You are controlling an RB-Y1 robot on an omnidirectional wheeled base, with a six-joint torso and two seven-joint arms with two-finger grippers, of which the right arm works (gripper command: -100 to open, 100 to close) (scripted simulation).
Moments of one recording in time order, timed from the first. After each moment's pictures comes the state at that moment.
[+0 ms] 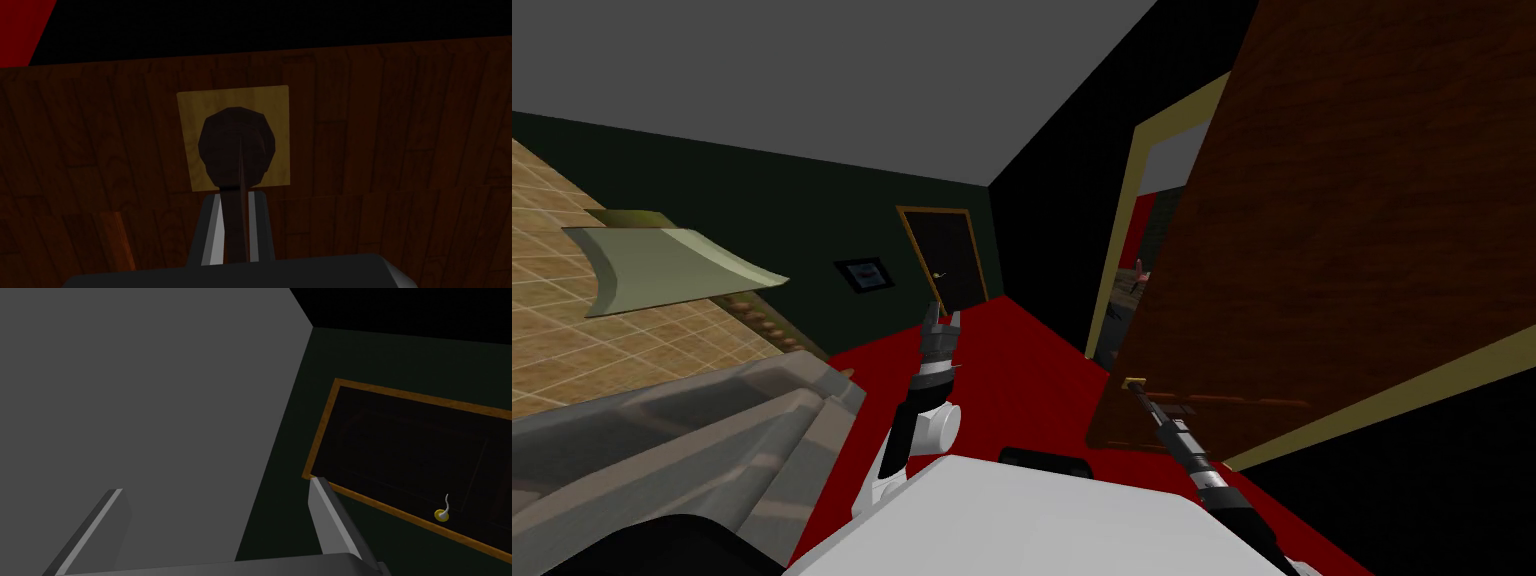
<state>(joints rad) 0.00 -0.49 0.28 -0.36 -0.19 -1.26 -0.43</state>
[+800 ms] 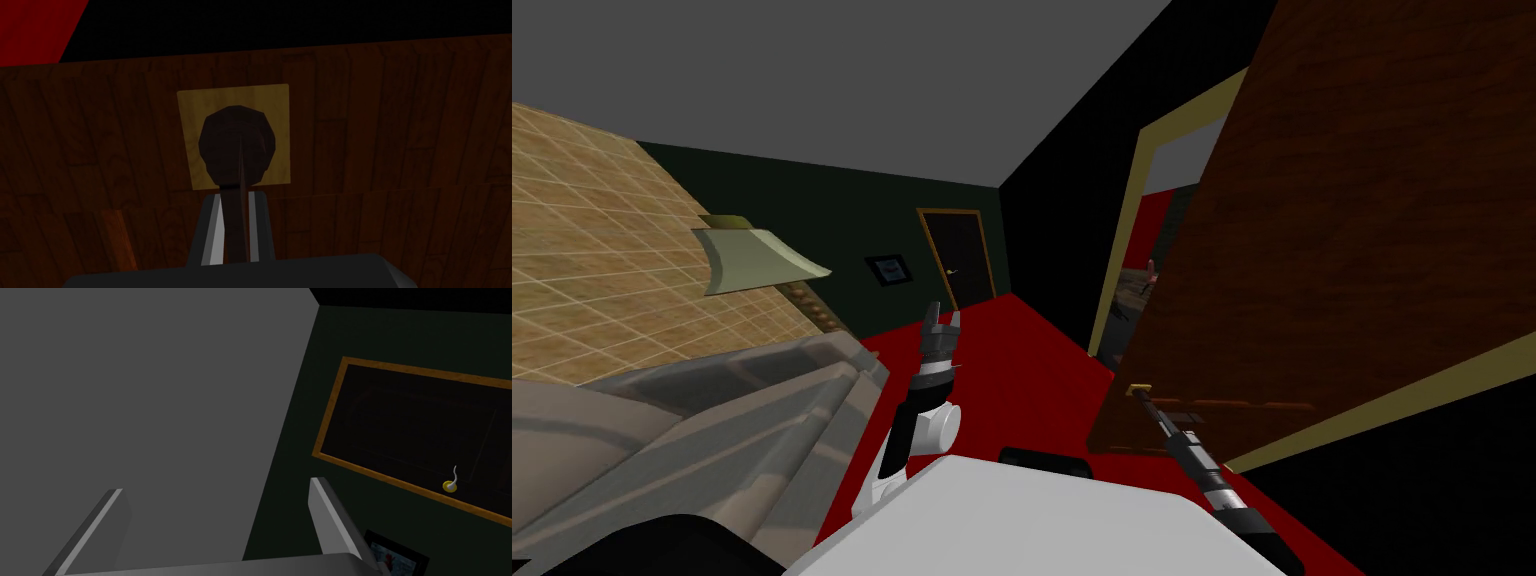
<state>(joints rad) 0.05 -0.51 0.29 -0.39 -0.20 -1.30 -0.43</state>
